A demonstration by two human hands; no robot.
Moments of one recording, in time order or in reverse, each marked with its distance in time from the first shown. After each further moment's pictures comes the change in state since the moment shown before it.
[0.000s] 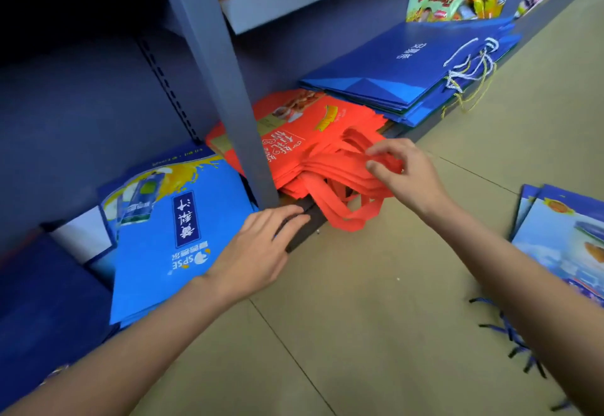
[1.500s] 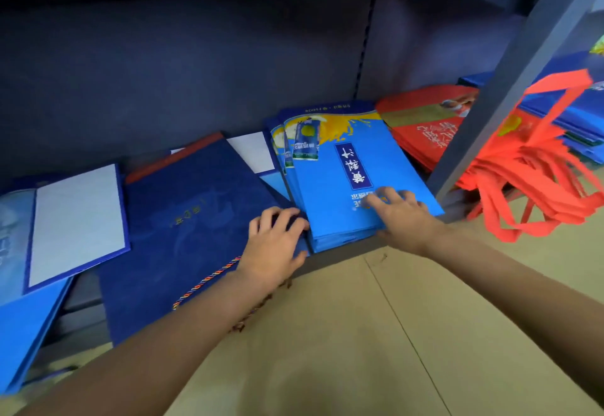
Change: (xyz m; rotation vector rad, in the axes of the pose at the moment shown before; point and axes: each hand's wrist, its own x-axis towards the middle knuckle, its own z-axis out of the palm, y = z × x) left_hand -0.216 -0.075 -0.017 -0.028 -0.143 -0.712; right_hand -0.083 -0.140 0.198 -0.905 -0.880 -0.272
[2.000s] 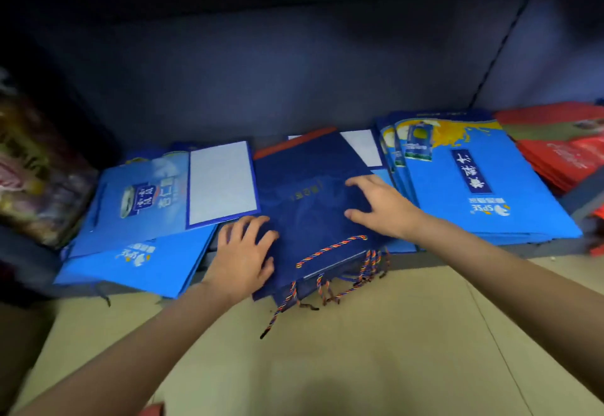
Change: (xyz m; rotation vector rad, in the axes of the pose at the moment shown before) left_hand -0.157 -0.151 -0.030 0.192 0.116 -0.217; right_hand 0.027 -0.188 -0.027 0.437 0.123 -0.377
